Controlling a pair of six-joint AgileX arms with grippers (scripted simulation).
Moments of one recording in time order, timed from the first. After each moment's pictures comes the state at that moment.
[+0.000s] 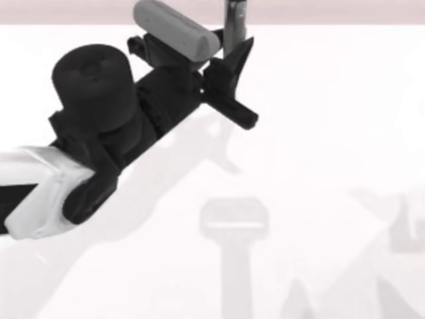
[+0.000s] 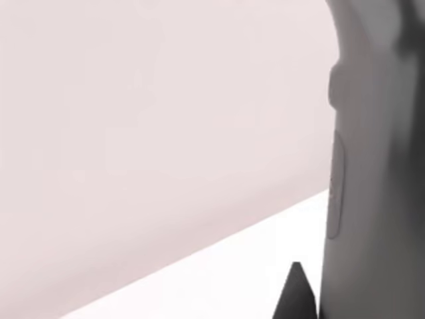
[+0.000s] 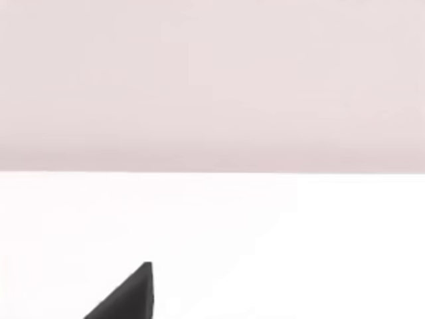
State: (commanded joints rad) left arm -0.63 1.57 0.75 0.87 0.15 0.02; right arm 0.01 0.01 0.01 0.01 0.00 0.00
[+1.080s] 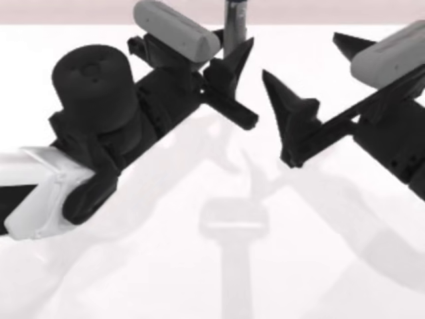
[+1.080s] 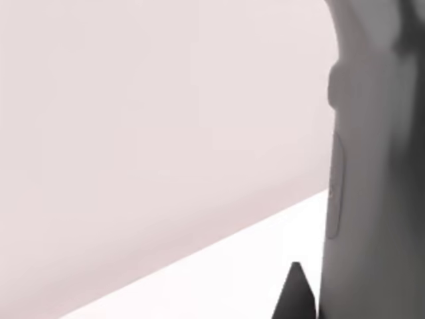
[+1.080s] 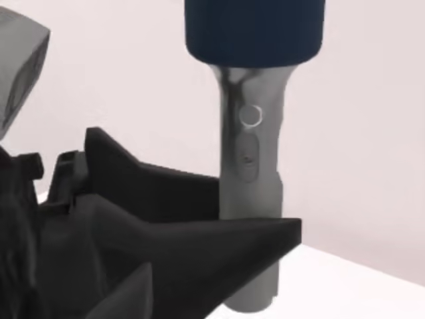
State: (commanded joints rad) left arm -0.63 1.57 0.75 0.87 0.15 0.02; right arm 0.69 1.15 0.61 0.55 0.08 0.03
